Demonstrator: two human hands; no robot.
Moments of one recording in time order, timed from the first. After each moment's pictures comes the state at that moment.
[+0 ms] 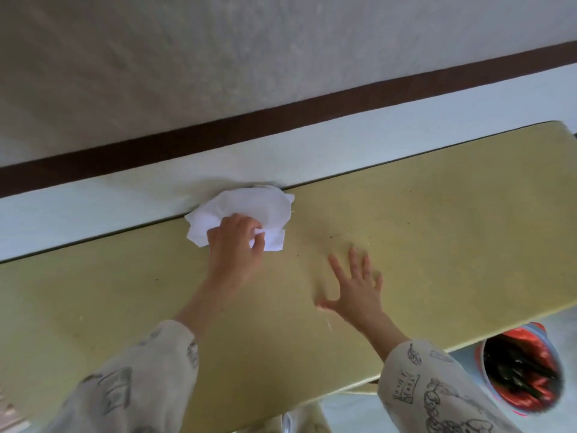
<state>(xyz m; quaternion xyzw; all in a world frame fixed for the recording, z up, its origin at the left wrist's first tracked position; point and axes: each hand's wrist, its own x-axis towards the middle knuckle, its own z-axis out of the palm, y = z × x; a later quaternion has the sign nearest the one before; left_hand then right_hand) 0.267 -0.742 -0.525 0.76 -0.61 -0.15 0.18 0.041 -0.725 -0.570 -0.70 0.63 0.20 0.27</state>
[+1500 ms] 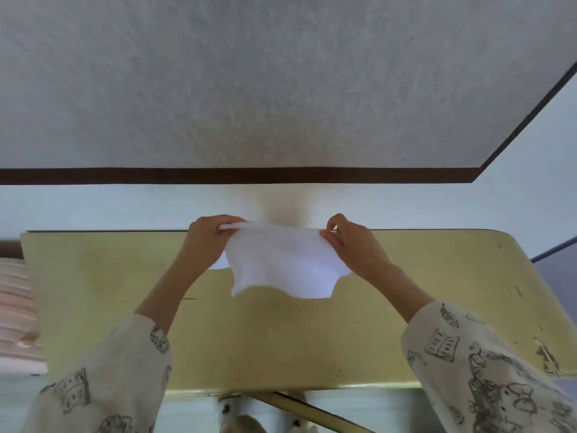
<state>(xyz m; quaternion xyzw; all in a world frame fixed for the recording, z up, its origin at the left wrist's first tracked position) 0.187 -0.683 -0.338 0.79 -0.46 -0.23 0.34 -0.042 -0.800 -0.355 -0.86 0.44 -0.11 0.23</state>
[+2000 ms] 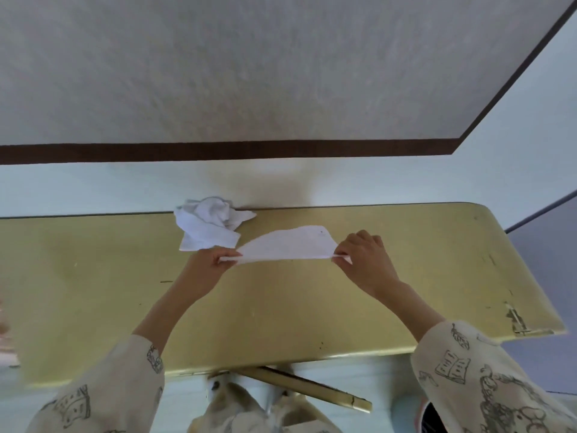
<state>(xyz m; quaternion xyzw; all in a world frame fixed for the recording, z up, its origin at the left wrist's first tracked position) 0.155 -0.654 -0.415 0.77 -0.48 -0.32 0.28 -0.116 -0.781 -0.413 -0.90 0.42 -0.06 0.10</state>
